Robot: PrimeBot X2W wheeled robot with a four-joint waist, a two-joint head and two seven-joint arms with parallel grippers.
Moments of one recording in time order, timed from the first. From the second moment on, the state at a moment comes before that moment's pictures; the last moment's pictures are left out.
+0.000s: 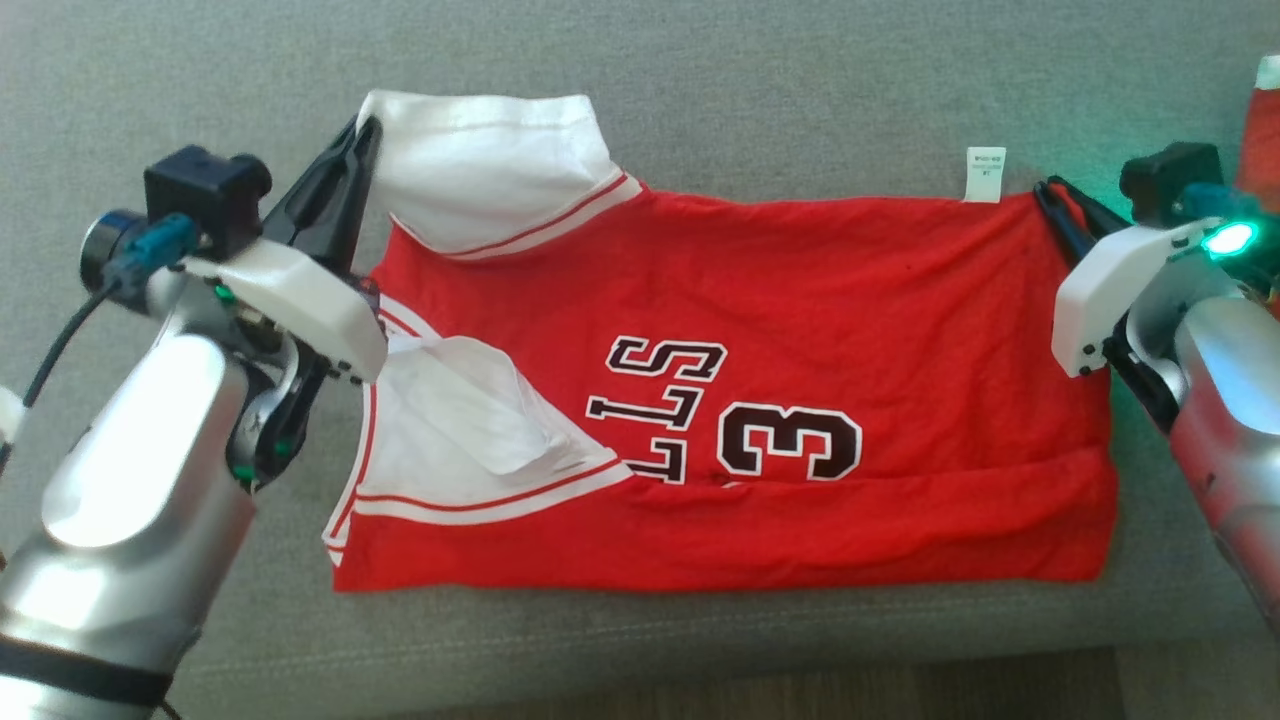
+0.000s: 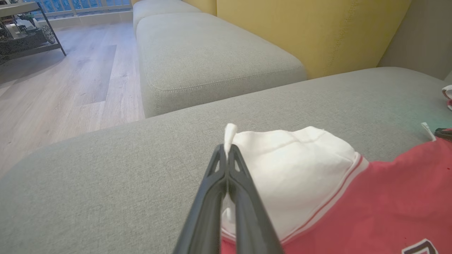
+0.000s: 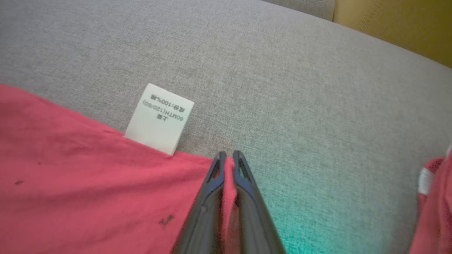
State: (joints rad) left arm -0.65 0.41 -0.59 0.35 -0.54 0.00 -0.12; right arm -0.84 -0.37 0.48 1.00 0.36 0.13 -0.14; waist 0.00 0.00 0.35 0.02
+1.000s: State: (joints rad) left arm -0.30 0.53 -0.60 0.23 -0.60 0.07 -0.10; right arm -0.50 -0.47 0.45 0.69 0.48 0.13 -0.19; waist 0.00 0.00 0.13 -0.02
